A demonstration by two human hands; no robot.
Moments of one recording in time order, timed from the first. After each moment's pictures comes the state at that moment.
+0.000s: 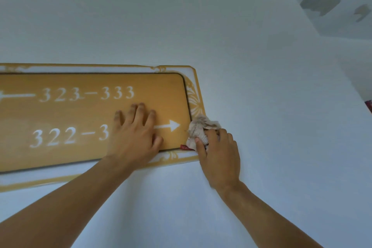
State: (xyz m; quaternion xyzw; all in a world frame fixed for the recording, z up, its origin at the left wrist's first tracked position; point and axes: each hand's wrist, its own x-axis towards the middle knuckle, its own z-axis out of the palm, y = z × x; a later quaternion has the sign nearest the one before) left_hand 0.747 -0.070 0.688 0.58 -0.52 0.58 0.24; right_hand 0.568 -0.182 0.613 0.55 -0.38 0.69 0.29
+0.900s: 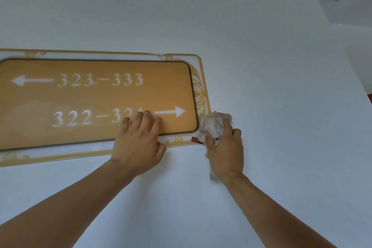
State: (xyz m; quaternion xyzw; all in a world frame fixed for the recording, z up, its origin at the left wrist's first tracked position) left_hand 0.750 -0.042 0.637 0.60 -0.53 0.57 0.18; right_hand 0.559 -0.159 0.590 0.58 -0.39 0.72 0.03
